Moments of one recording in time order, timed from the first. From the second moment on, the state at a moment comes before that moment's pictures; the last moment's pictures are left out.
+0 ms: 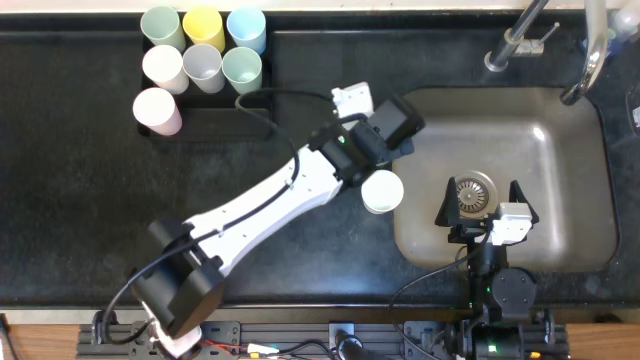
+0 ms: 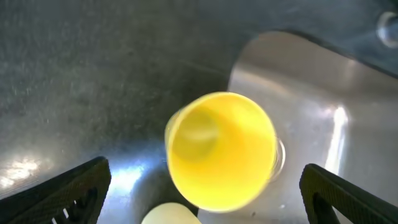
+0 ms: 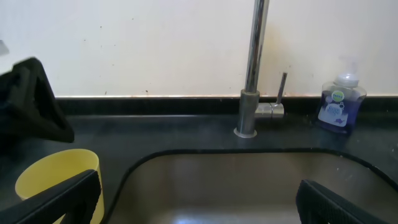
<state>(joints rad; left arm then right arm) -0.85 1.92 1.59 -0.71 -0.25 -1.12 -0.01 0.01 0.02 -0.01 0.02 0.03</state>
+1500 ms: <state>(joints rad) -0.64 1.99 1.65 -0.87 -0.03 -1.24 -0.01 0.01 0.02 -0.01 0.02 0.03</state>
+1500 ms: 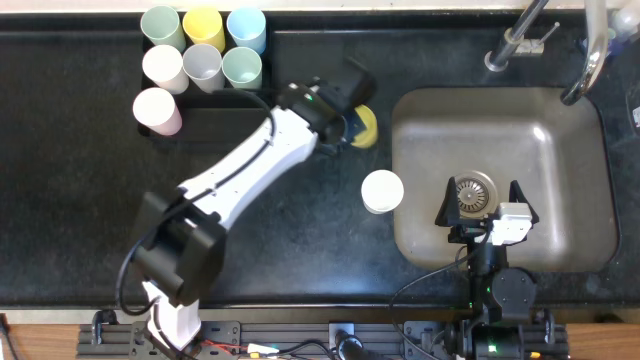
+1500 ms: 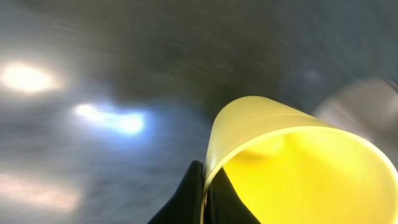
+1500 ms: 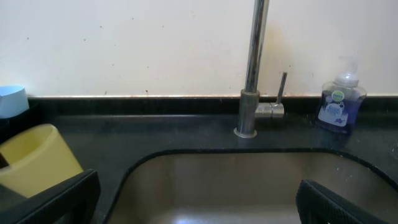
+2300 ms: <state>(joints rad) -0.02 1.83 1.67 -1.21 -0.07 -1.24 -0.01 0.01 0.02 -0.01 0.02 0.03</state>
